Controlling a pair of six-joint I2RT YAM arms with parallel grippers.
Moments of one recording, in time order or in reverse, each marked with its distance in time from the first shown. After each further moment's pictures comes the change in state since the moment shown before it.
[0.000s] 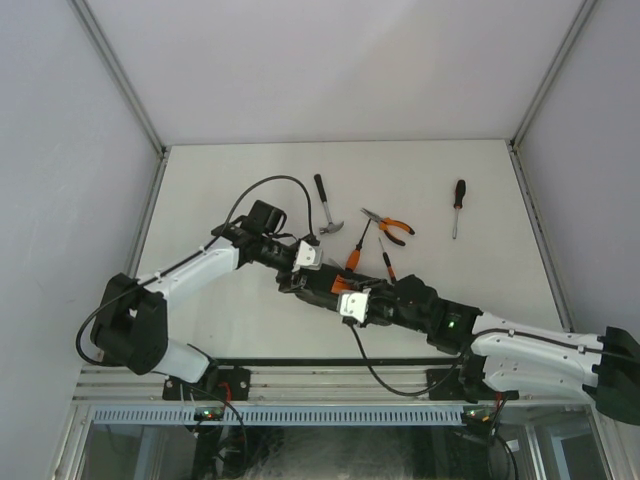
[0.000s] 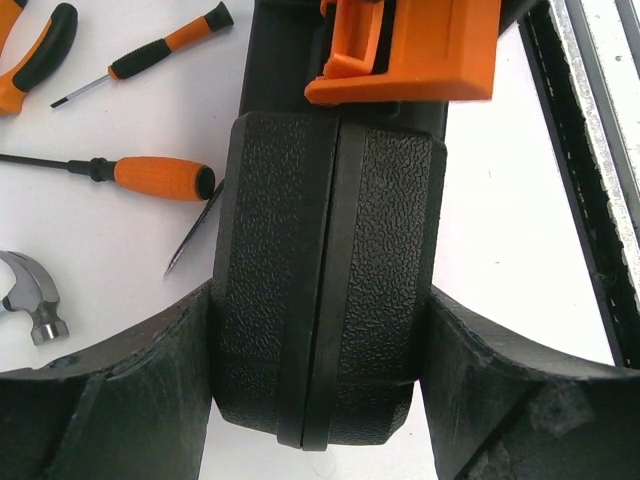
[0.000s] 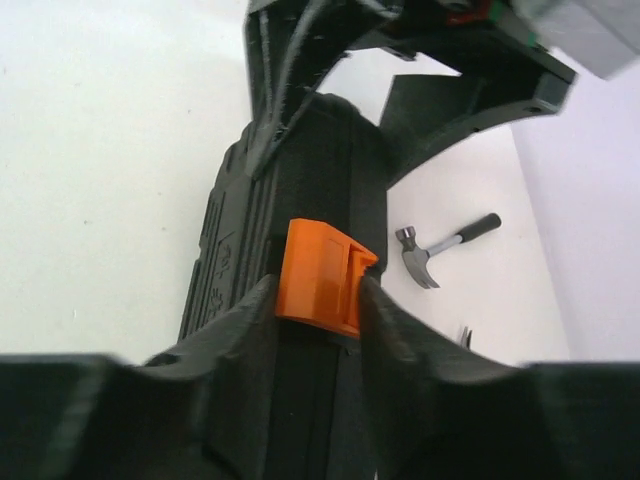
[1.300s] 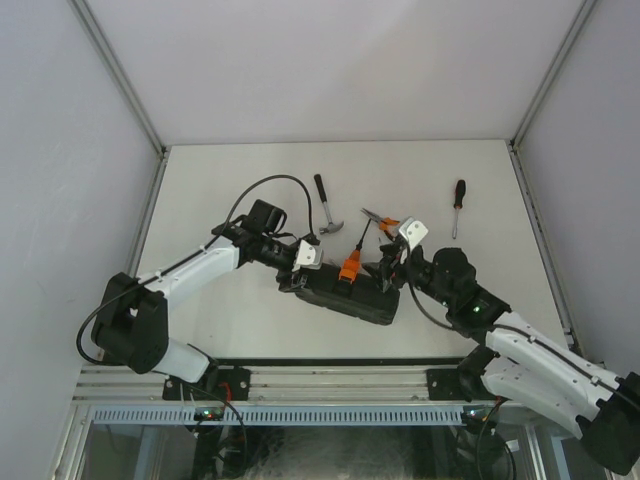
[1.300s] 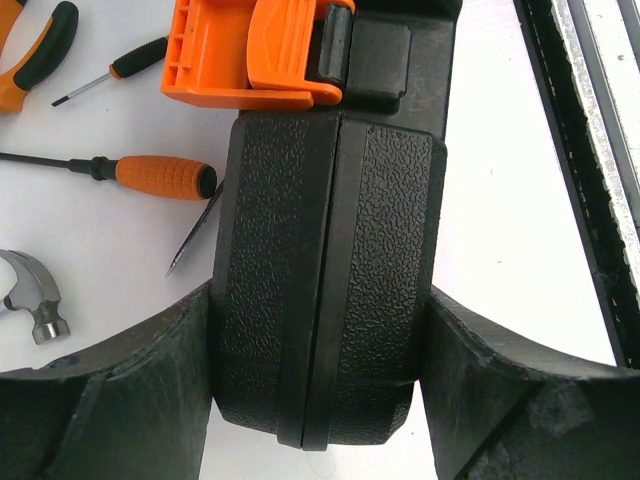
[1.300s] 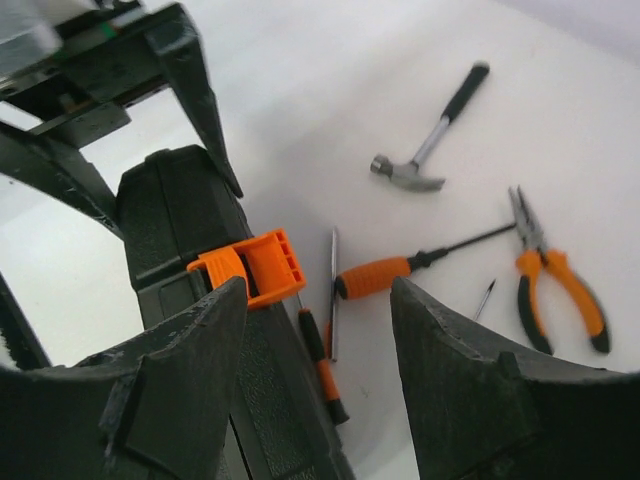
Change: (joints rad) left arm 0.000 0.007 0.010 -0.007 -0.004 0.002; right arm -0.389 -0.153 0.006 0.005 -0.109 0.668
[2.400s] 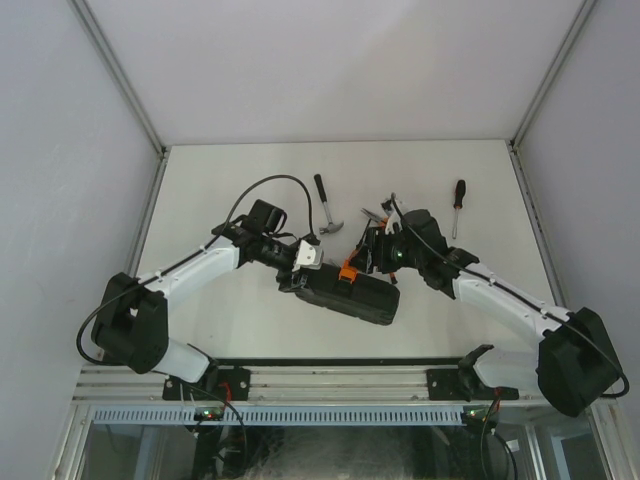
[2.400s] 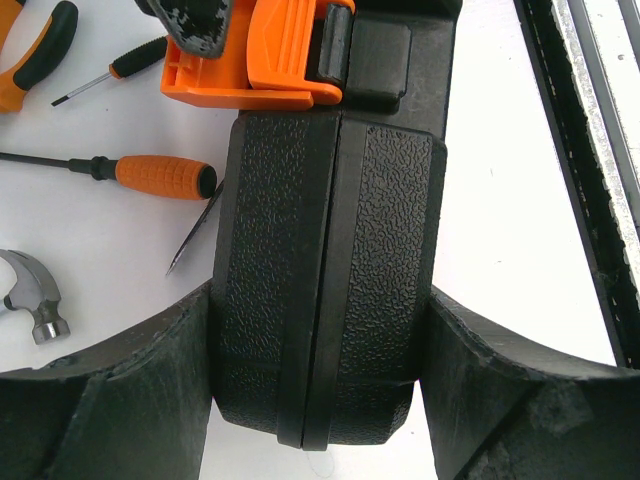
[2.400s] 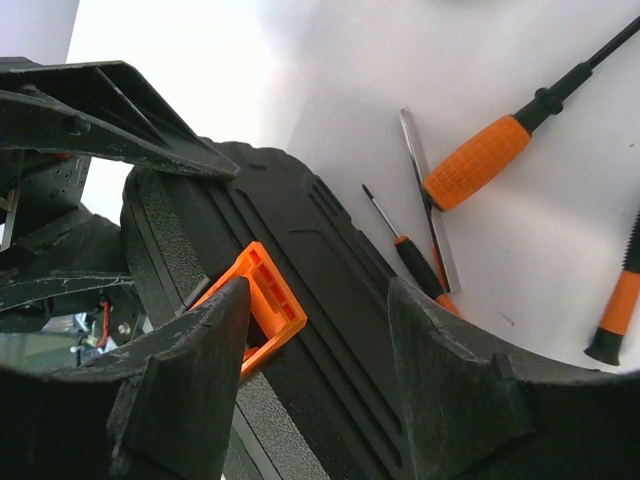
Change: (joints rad) left arm -0.002 0.000 0.001 -0.002 -0.002 0.000; right arm -0.153 0.425 0.262 -0.260 -0.197 0.542
